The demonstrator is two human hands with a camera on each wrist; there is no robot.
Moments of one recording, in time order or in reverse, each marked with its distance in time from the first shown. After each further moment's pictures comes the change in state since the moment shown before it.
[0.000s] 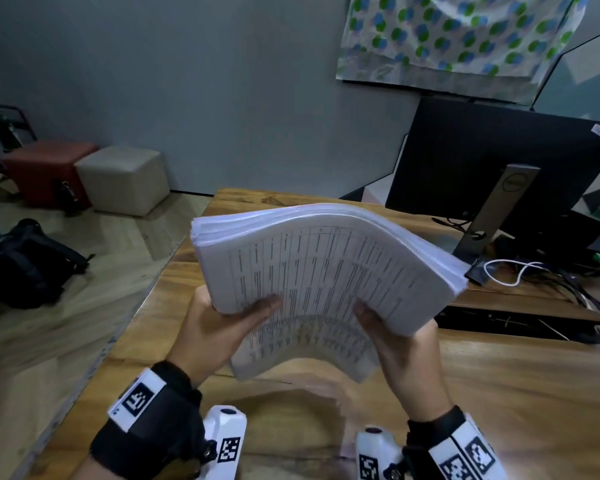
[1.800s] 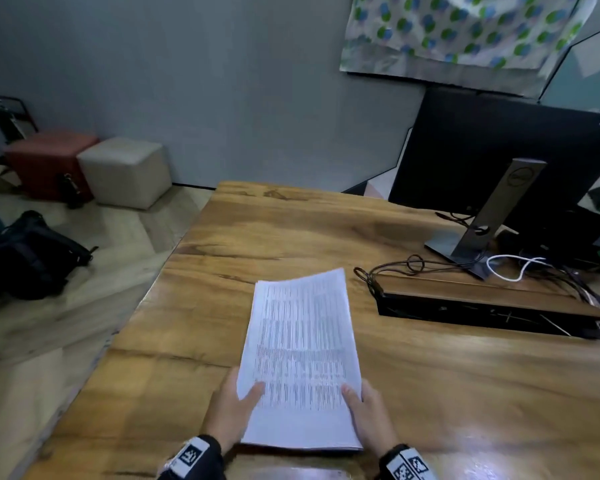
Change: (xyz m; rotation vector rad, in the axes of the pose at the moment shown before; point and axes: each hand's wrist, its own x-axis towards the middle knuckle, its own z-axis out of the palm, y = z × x) left_hand -0.092 -0.187 -0.008 0.371 0.079 -0.670; right_hand -0.078 0.188 -0.012 -0.260 -0.110 0.769
